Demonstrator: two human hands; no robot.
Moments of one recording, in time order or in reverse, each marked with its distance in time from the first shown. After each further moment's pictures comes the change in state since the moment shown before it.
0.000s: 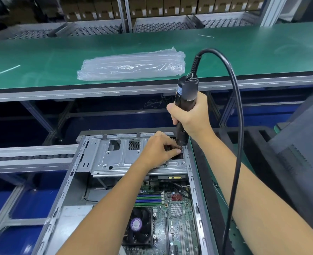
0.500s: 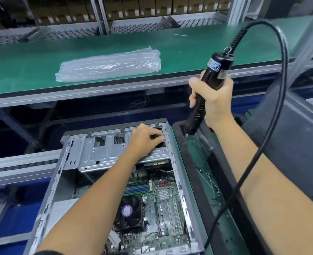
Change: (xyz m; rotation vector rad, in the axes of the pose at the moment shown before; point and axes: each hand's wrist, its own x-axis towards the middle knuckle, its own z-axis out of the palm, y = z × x) left_hand -0.005 0.025 -0.002 0.119 -0.055 -0.056; right_hand -0.029 -0.047 -0.073 0.158 0.247 -0.031
